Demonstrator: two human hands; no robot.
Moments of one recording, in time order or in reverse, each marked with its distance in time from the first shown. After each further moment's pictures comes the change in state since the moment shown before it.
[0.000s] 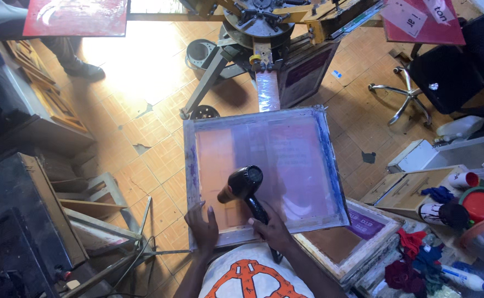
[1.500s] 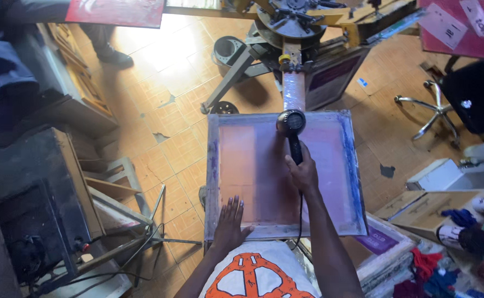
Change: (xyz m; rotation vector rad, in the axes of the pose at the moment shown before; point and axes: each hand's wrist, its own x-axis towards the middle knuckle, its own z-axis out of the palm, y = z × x) left_hand -0.033 -0.011 0.002 0.331 -0.782 0.318; right_hand 0.136 -0.047 -0.065 -0.516 0.412 -0.267
